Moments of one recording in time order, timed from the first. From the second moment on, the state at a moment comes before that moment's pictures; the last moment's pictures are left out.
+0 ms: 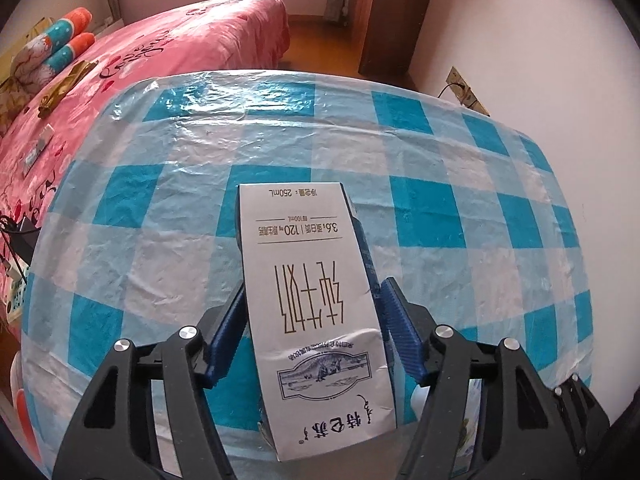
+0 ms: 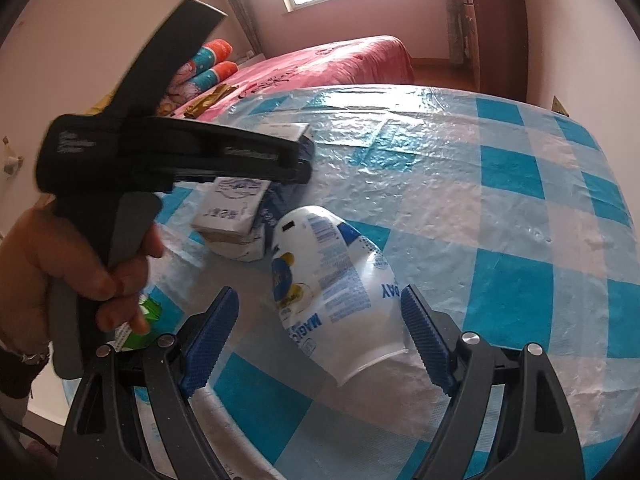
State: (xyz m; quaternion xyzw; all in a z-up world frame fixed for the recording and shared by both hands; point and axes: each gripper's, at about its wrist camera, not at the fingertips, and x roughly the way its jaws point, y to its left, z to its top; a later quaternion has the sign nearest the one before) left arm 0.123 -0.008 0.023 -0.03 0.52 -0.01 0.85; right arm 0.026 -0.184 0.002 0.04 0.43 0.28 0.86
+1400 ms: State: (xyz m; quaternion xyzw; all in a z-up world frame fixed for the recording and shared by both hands) left arm 0.000 0.085 0.051 -0.09 0.46 -0.04 0.88; right arm 0.035 -0.148 -0.004 -0.05 0.42 0.23 0.88
